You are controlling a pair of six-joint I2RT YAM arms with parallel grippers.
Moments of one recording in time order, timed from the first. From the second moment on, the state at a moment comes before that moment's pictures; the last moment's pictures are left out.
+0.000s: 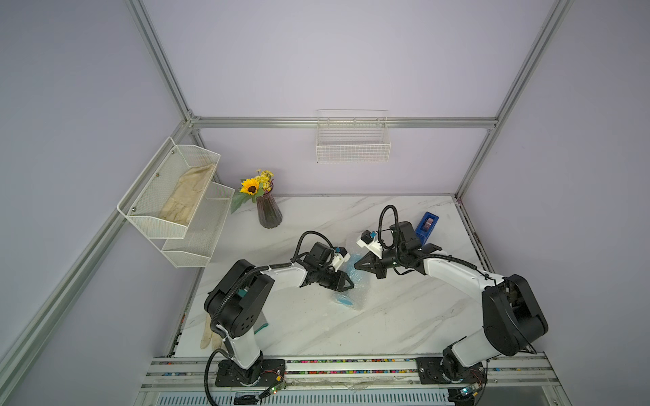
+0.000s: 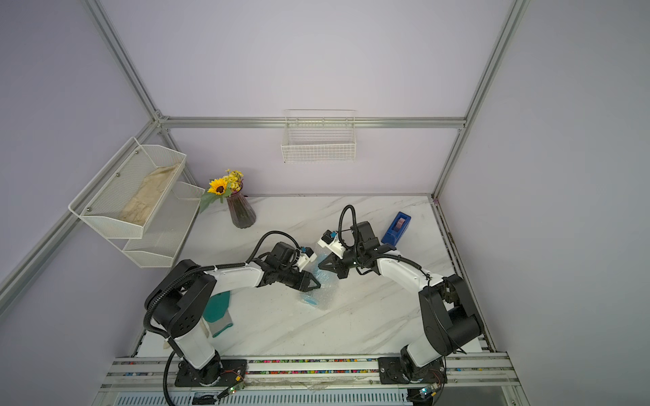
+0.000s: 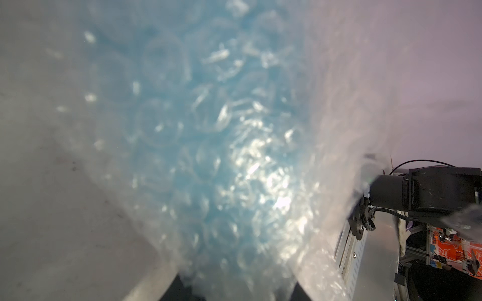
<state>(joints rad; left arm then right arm) -0.60 1.75 0.90 -0.10 0.62 -0.33 0.42 1.56 0.97 -0.26 -0.87 -0.37</state>
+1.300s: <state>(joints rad) -0.60 1.75 0.90 -0.10 0.62 -0.33 0.42 1.73 1.00 -0.19 -0.81 -0.37</state>
